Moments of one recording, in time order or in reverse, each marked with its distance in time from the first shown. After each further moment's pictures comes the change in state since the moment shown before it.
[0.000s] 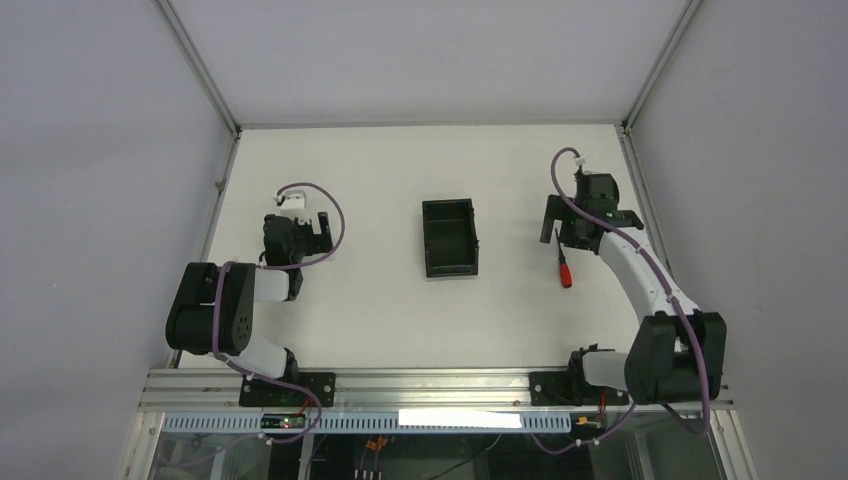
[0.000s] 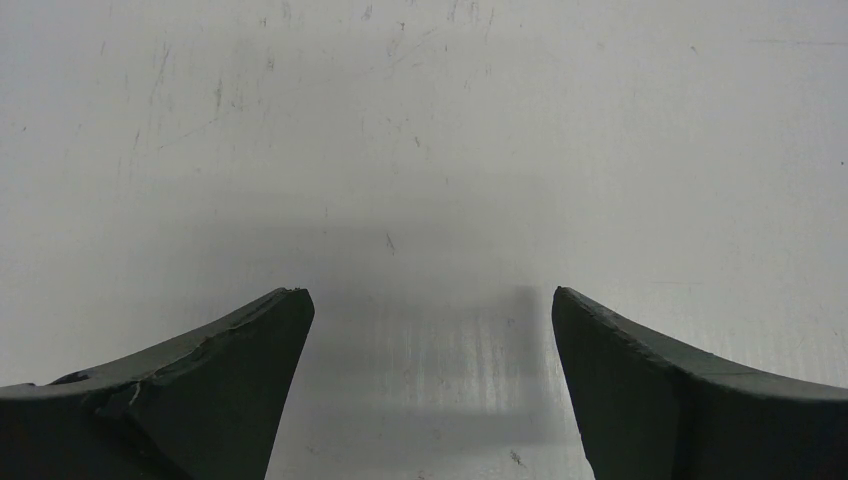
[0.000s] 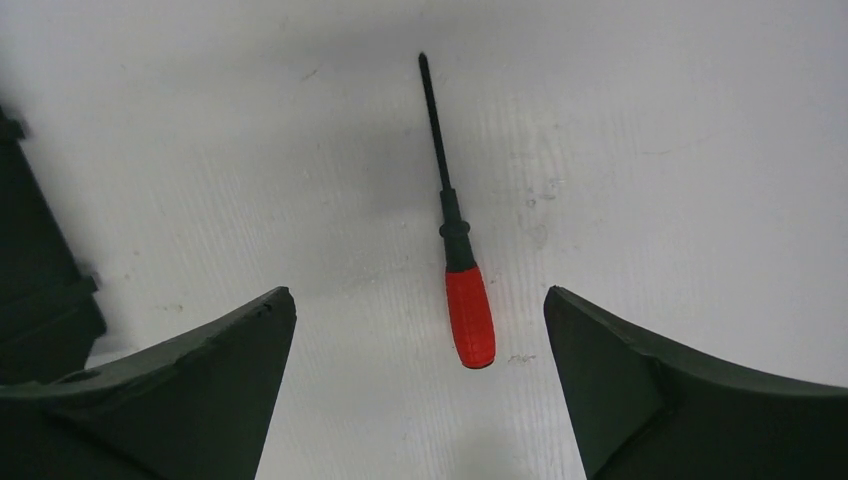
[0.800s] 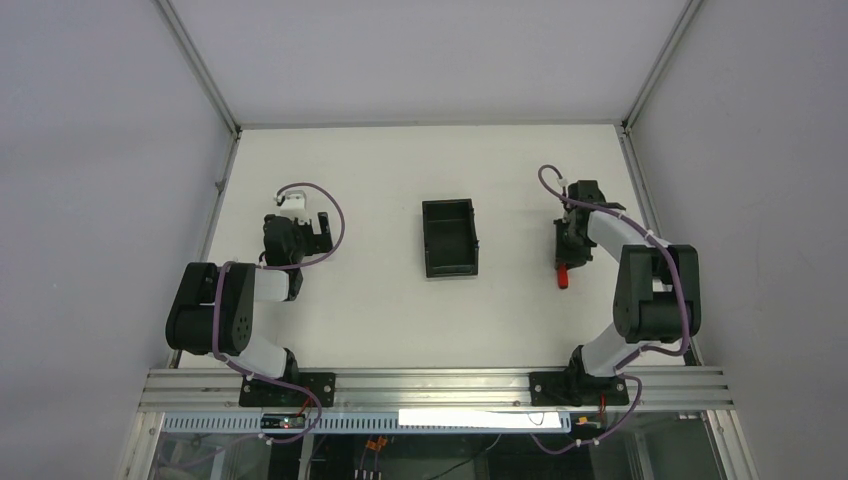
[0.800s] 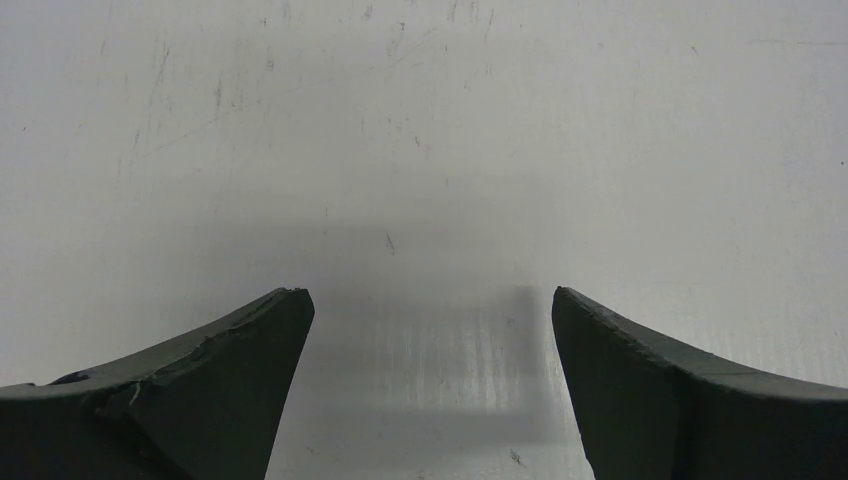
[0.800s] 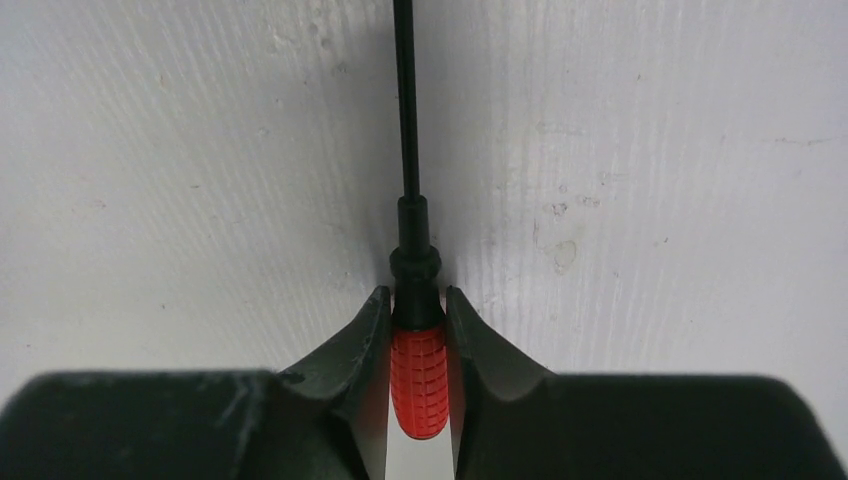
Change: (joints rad) left arm 0.000 0.000 0.000 0.000 0.000 0.000; right arm -0.062 0.380 0.003 -0.007 -0.109 -0.153
